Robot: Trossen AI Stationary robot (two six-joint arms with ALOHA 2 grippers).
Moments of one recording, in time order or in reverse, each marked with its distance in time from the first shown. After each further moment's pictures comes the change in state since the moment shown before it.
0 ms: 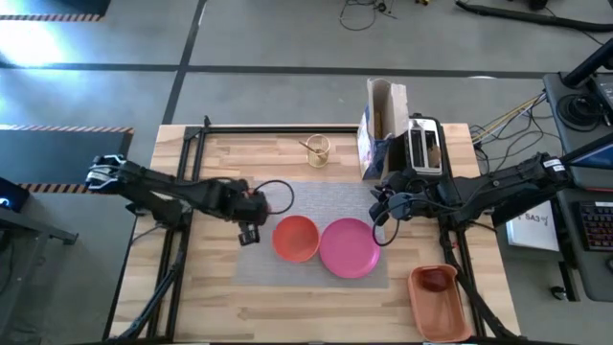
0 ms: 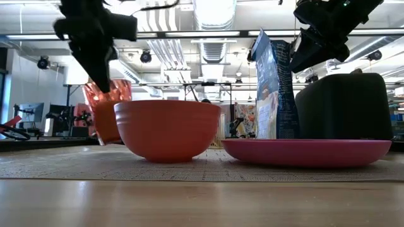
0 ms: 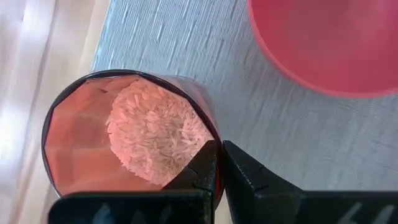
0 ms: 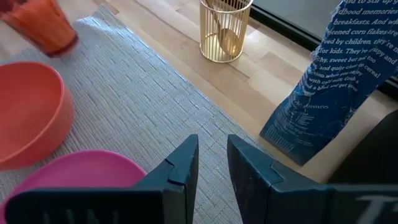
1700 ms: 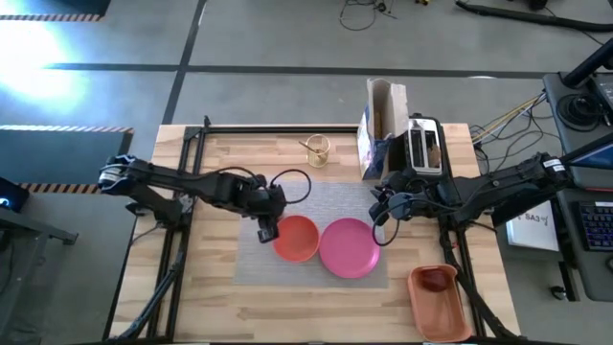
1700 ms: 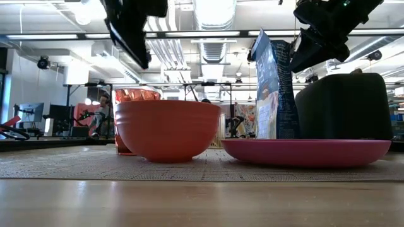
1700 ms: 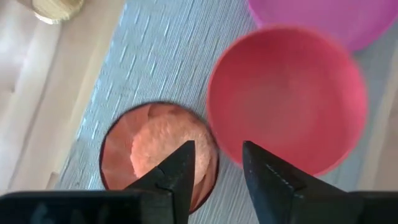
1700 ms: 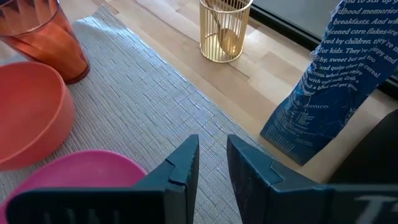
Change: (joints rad) left arm 0.038 0.123 0.238 0.044 0.050 0.032; right arm 0.000 0.000 0.000 0.000 0.000 0.003
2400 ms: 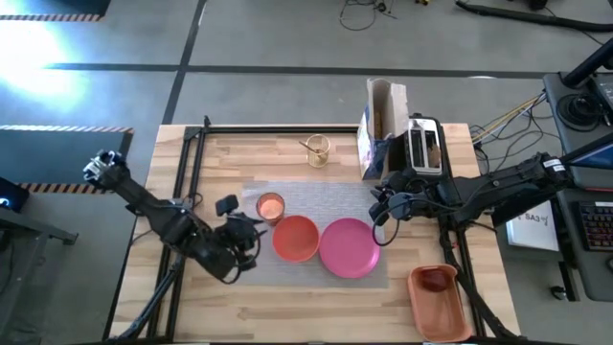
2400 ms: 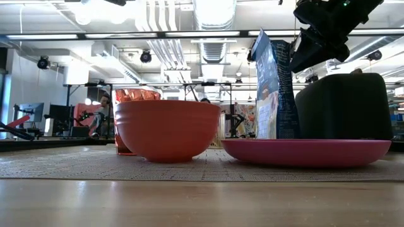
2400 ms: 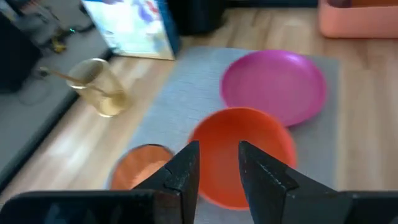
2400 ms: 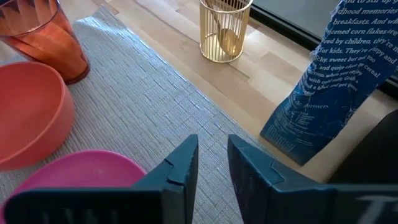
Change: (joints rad) left arm -0.478 -0.172 -0.092 0.111 -0.625 -0.245; right arm 0.000 0.000 0.000 0.000 0.000 0.000
